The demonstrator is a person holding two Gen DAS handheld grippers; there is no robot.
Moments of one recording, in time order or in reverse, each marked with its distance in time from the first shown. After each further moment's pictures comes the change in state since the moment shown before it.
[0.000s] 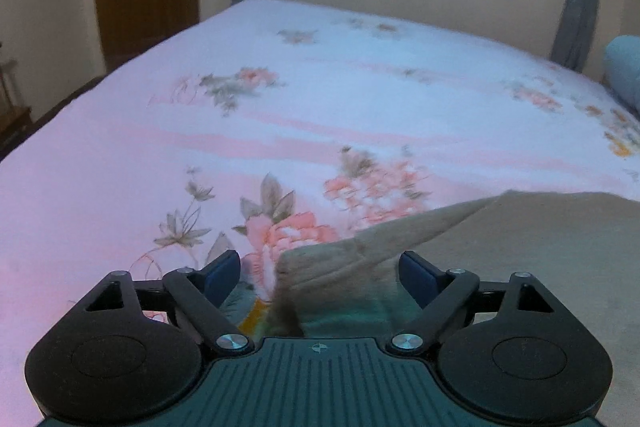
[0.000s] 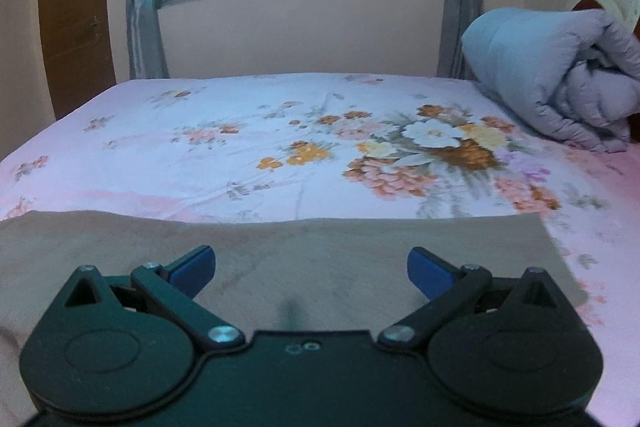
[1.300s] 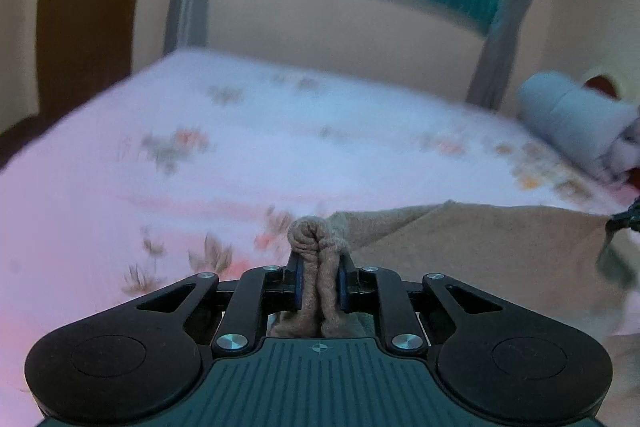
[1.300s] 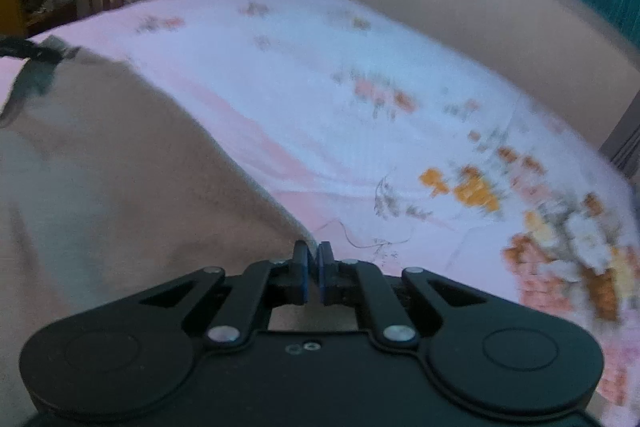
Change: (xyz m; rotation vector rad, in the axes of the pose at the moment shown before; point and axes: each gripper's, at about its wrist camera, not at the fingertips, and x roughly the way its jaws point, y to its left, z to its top) left arm -0.079 0.016 0.007 0.043 -0.186 -0.289; right arm 0.042 0.082 0.050 -0.567 0.176 0.328
